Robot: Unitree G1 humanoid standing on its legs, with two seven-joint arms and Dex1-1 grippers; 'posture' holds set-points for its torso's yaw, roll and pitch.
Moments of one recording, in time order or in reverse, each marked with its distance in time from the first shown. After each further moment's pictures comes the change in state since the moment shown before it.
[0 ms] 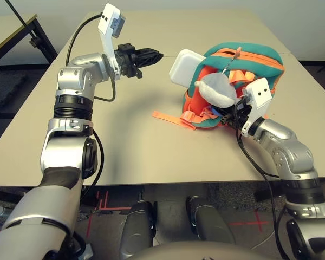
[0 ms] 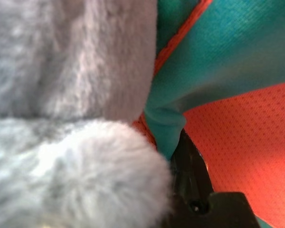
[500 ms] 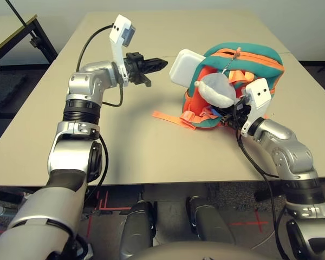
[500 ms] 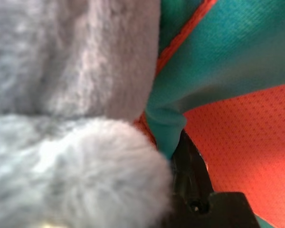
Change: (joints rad) left arm -0.055 -0.120 -0.051 0.149 0.012 -0.054 -0.009; right arm 0.007 0.000 0.001 -0.005 -0.010 0.000 -0.005
